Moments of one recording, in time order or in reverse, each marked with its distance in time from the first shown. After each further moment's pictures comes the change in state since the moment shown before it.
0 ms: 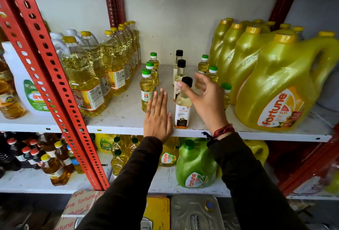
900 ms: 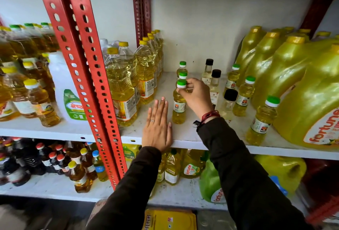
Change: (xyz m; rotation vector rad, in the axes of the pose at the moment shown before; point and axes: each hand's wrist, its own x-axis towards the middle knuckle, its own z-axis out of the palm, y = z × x) left_hand -0.008 -0.108 -0.039 0.048 0.019 0.004; right_hand 0.043 -0.038 0.136 -0.061 -0.193 0.094
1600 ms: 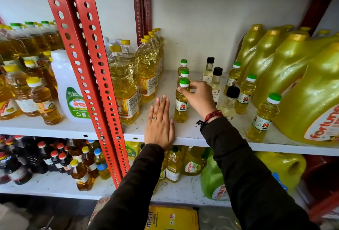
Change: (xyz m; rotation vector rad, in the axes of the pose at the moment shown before) left_hand -0.001 0.001 -0.001 0.017 -0.005 -0.016; right_hand -0.008 0.001 0.000 0.000 0.005 -0.002
